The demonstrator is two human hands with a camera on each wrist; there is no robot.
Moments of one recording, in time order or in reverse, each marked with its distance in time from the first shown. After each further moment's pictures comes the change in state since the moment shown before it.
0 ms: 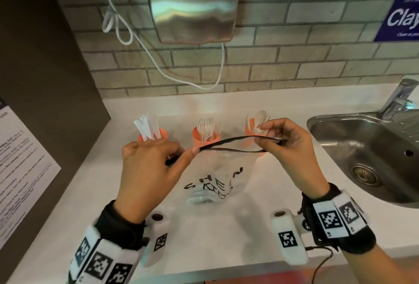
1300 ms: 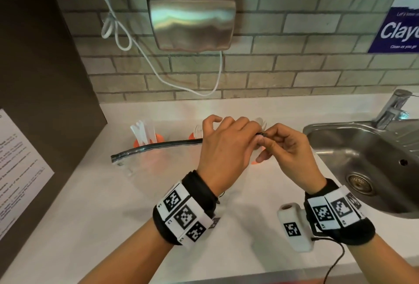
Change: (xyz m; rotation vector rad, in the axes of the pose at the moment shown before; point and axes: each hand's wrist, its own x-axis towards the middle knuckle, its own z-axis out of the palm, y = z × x) left_hand 0.049 0.087 0.061 0.034 0.140 0.334; right_hand 0.017 0.007 -0.016 -0.014 -0.154 -0.101
